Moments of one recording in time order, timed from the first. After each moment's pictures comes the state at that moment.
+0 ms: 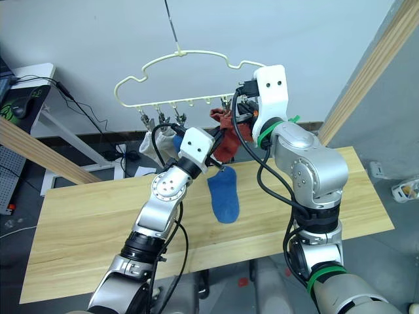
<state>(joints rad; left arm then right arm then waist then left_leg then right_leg) -0.54 0.12 -0.15 0.11 0.09 -0.03 -0.28 -0.89 -0.10 -0.06 -0.36 0.31 1.18 0.09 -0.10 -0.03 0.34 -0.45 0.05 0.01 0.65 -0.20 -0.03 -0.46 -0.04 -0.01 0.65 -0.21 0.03</state>
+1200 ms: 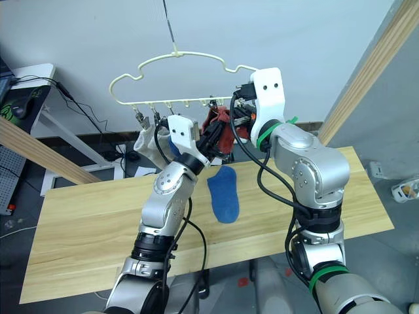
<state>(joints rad) -0.56 -0.01 -0.03 0.02 -0.24 0.17 -0.30 -0.88 -0.14 -0.03 -0.36 0.34 1.19 0.10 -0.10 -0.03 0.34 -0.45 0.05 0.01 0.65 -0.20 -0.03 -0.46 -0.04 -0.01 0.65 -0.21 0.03</state>
